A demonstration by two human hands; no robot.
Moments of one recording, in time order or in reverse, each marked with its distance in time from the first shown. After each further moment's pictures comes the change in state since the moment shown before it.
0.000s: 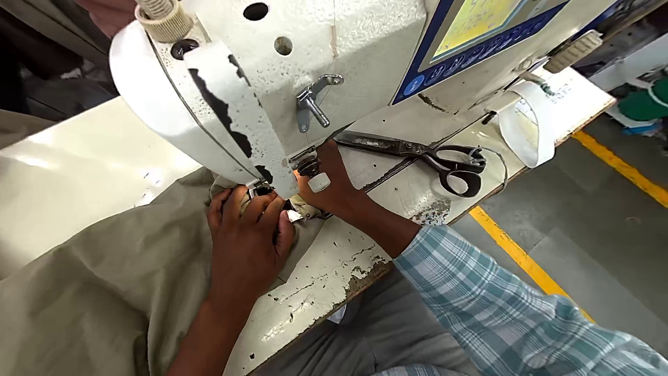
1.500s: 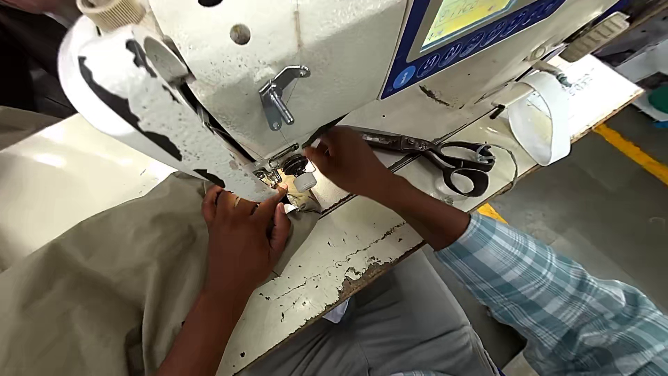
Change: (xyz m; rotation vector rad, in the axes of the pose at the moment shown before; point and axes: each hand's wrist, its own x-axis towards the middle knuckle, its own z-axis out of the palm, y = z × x) left_hand 0.007 0.003 0.004 -0.024 0.023 0.004; right_hand 0.014 0.038 -0.049 0.298 -0.360 0.073
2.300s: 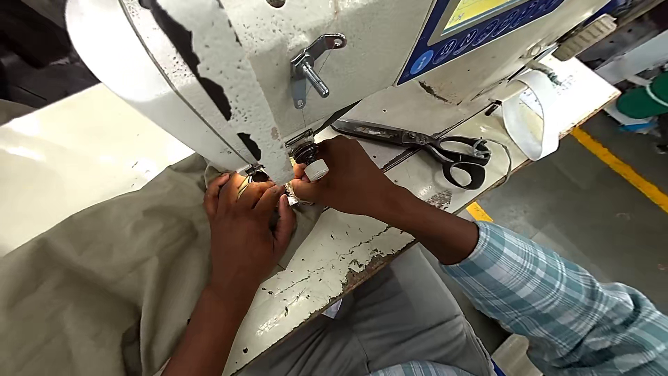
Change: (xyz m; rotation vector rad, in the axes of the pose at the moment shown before) left_hand 0.000 -0.001 0.004 -0.068 0.078 -0.004; right_hand -0.016 -0.027 0.014 -0.079 -0.028 -0.033
